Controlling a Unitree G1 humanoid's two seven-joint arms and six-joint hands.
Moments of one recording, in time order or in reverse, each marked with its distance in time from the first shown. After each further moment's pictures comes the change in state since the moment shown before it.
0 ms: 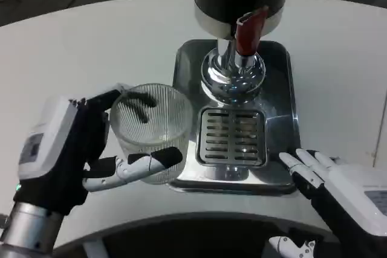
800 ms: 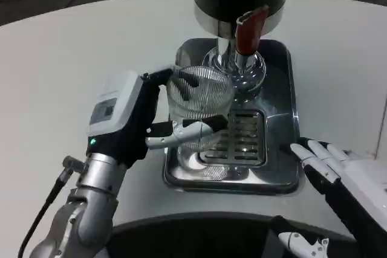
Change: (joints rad) left arm -0.412 -0.018 -0.252 0.526 0.146 0.044 0.254; right arm 0.046 0.000 -0.071 -0.067 0.084 -0.011 -0.012
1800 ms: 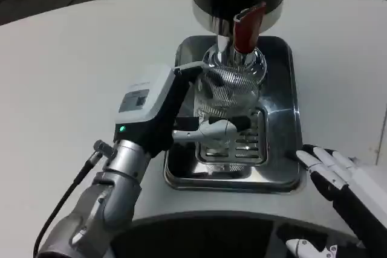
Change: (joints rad) left arm -0.160 0.006 -0.151 0.201 0.020 0.000 0.090; right arm 0.041 -0.034 -0.051 -0.004 0.073 -0.004 0.000
